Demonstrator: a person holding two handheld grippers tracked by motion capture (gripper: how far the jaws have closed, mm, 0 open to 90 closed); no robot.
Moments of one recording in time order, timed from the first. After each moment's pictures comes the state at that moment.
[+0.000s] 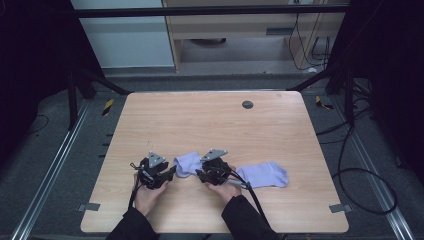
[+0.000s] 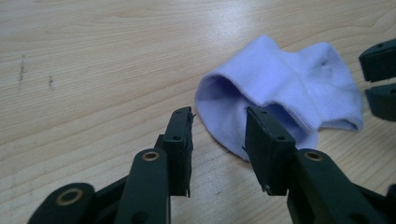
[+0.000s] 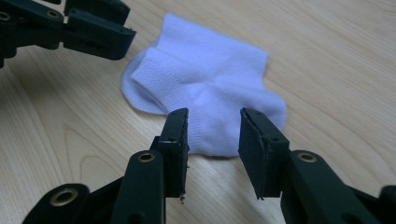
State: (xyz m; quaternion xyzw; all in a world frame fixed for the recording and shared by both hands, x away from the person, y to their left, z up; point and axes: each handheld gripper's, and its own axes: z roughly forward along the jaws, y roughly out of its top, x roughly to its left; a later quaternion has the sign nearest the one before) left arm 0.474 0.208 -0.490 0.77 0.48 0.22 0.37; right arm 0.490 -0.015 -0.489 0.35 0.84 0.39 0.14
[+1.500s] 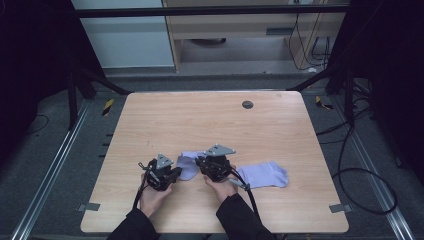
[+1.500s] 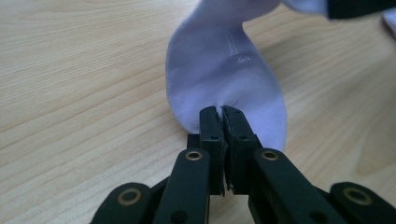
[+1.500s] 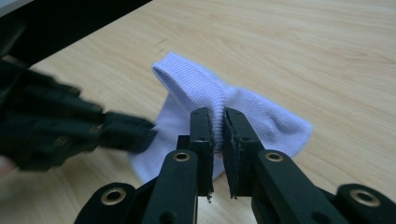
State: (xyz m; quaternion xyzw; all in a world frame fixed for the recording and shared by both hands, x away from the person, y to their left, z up) left arm 0.468 0.191 -0.490 0.81 0.43 0.18 0.37; right arm 0.487 -0.020 -0.467 0.40 0.77 0.48 0.15
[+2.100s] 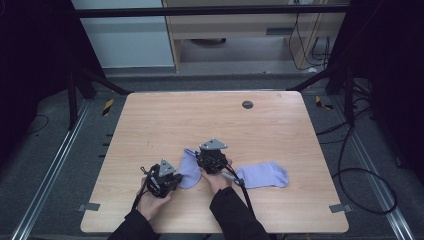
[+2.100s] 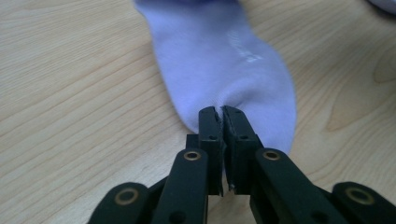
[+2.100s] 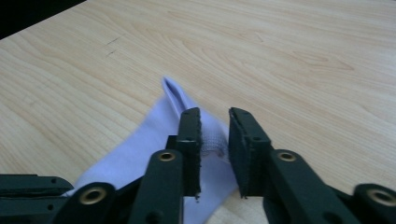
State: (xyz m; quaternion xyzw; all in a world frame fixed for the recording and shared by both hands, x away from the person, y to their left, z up) left arm 0.454 0.190 -0.489 0.83 0.40 0.18 0.35; right arm 0.512 -0.004 -0.477 0.43 0.76 0.44 0.21
